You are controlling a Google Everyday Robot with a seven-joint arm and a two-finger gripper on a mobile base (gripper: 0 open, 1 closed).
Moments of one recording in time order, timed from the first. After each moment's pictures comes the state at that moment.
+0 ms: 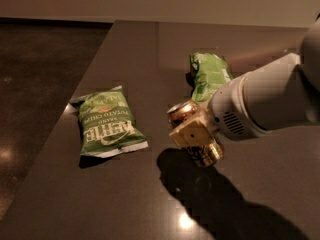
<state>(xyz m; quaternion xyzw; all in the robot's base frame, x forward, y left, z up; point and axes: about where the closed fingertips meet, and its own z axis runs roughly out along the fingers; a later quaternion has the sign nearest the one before) 0.408 -0.058 0.917 -0.40 0.85 0.15 0.31</state>
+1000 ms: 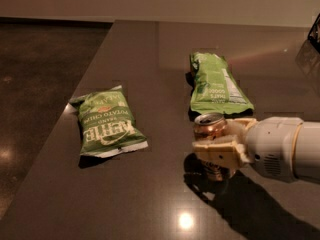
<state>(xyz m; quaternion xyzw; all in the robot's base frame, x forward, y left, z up) 0.397 -0.103 0.893 -0.33 0.81 0.22 0.43</state>
